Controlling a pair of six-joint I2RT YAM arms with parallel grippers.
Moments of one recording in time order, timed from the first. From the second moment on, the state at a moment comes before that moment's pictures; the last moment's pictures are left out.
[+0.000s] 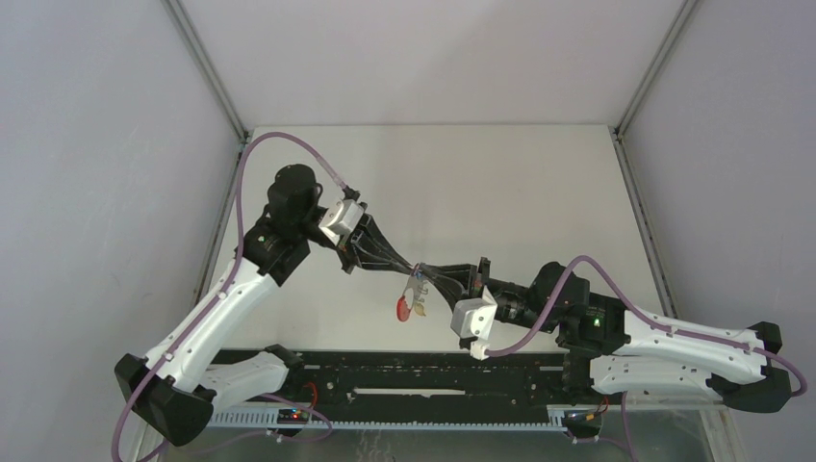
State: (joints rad) left arm -0.54 1.06 1.07 -0.15 1.44 0.20; right arm 1.33 0.82 0.85 0.04 0.01 -0.86
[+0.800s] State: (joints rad) left arm -0.54 1.05 1.05 -0.14 1.45 0.18; right arm 1.33 0.84 0.85 0.04 -0.01 -0.88
